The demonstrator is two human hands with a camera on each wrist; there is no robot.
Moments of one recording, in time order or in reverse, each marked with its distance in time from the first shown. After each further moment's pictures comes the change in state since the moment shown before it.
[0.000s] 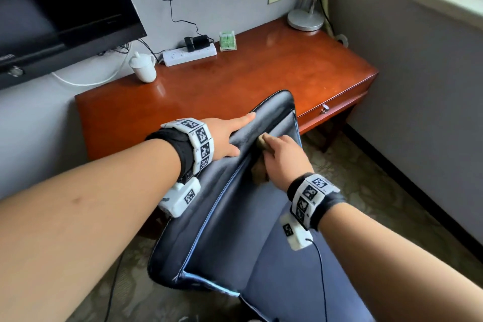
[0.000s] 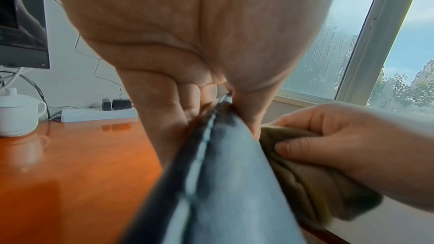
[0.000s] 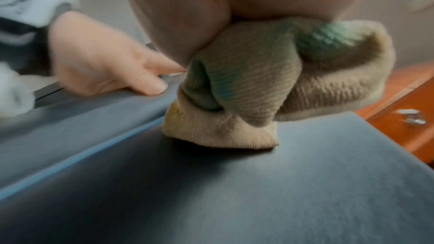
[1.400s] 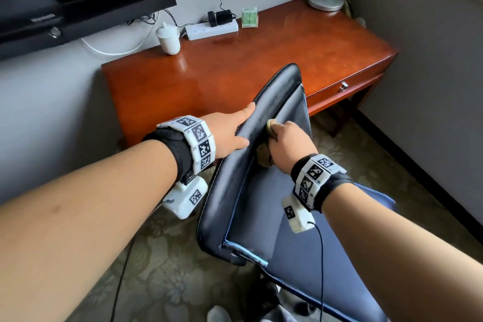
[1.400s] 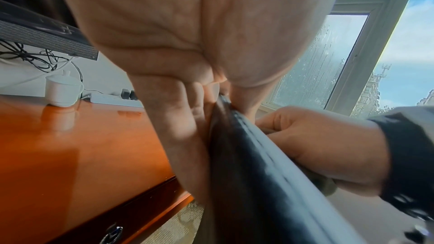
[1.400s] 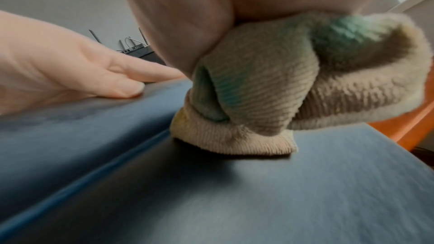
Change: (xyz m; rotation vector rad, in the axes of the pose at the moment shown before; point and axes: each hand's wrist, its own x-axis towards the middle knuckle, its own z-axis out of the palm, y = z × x) left_hand -0.115 -0.032 0.051 -0.089 0.023 -0.015; right_hand -0.061 -0.060 0.045 -0.159 -0.096 -0.011
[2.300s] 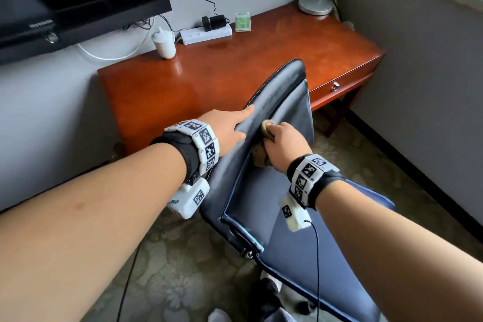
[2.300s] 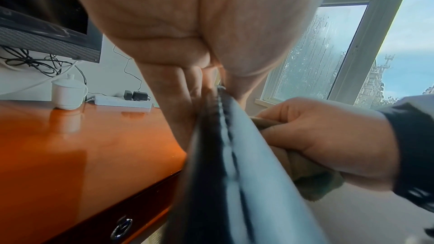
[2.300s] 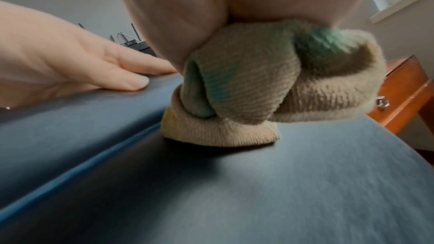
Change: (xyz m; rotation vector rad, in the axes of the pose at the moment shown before) left_hand -0.007 0.002 0.007 -0.032 0.082 -0.030; right_hand -0.016 -0.001 0.006 0.032 0.062 -0.001
